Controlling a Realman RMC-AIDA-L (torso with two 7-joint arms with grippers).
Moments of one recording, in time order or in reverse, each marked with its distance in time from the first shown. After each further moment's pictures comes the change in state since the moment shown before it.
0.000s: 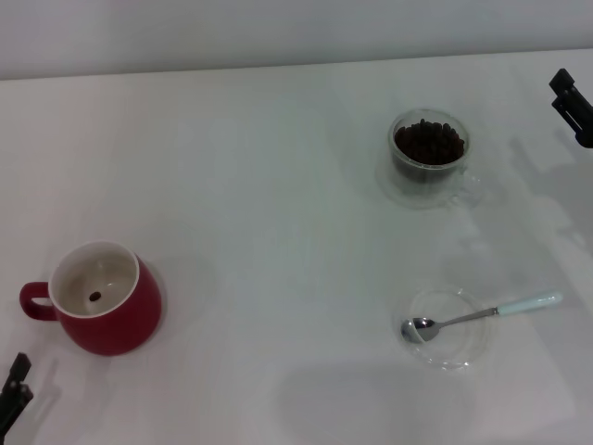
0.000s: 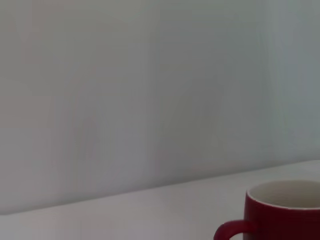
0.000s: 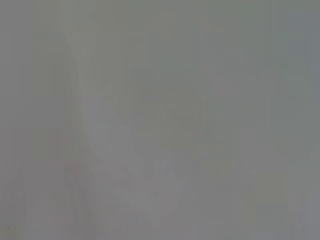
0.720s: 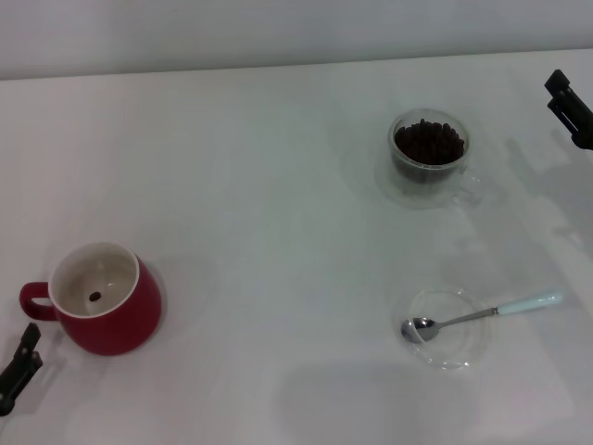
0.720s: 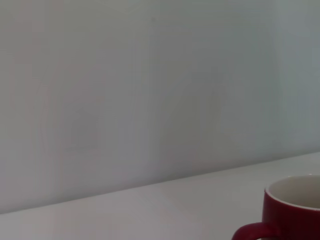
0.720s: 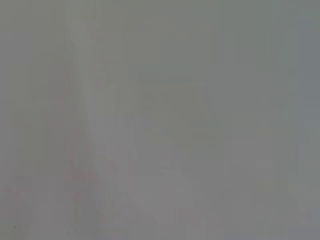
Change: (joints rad) left arm -0.079 -0.002 -0.001 0.005 -0.034 -0.093 0.000; right arm 0.000 0.000 -0.012 -0.002 0.000 0.001 0.010
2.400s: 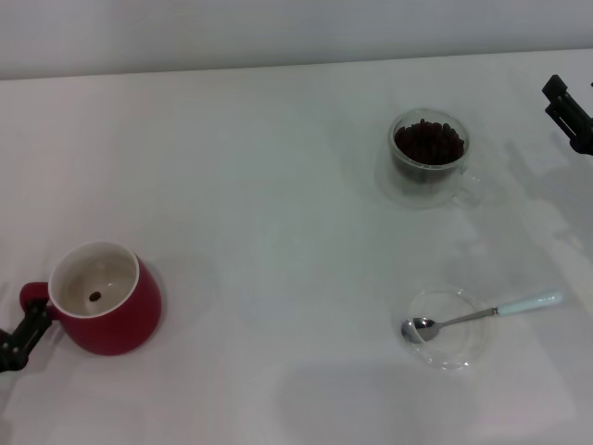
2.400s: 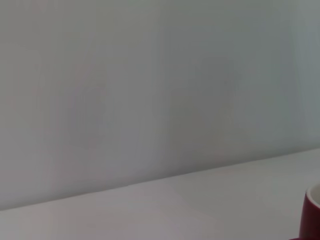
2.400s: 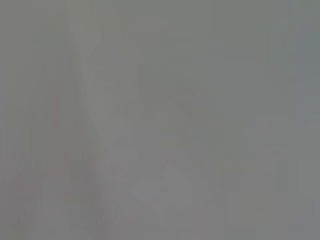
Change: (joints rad) left arm -0.098 -0.001 0.000 0.025 -0.059 -0.130 0.000; right arm -0.006 0.000 -0.013 0.000 0.000 -0.002 0.009
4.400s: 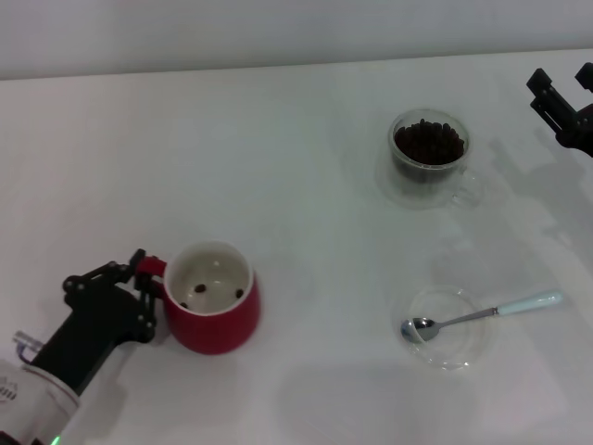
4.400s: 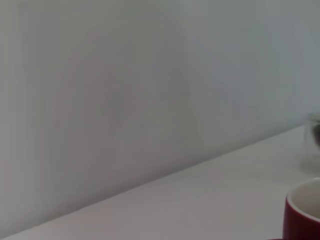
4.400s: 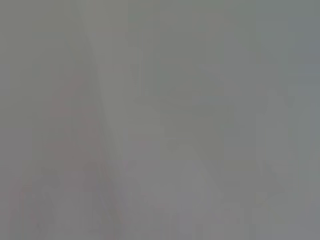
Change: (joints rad) left arm -0.102 -0.005 0.000 0.236 0.124 -0.180 0.237; right arm 0.015 0.002 -0.017 -0.011 -0.011 -0.002 0.006
